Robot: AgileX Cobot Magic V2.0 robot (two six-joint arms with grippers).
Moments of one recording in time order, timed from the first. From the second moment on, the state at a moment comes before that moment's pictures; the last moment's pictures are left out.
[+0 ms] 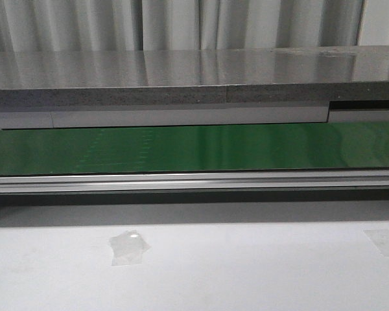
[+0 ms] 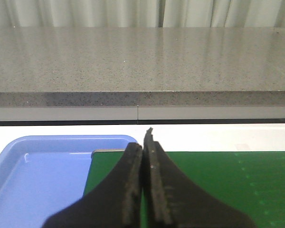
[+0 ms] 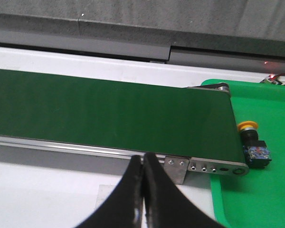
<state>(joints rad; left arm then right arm) -0.04 0.67 -0.38 -0.13 -0.06 0.08 -0.03 0.37 -0.44 0.13 0.48 -0.19</state>
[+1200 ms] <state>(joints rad) -0.04 0.67 -0.38 -0.13 -0.06 0.08 -0.03 -0.01 -0.02 0.01 0.19 -0.04</state>
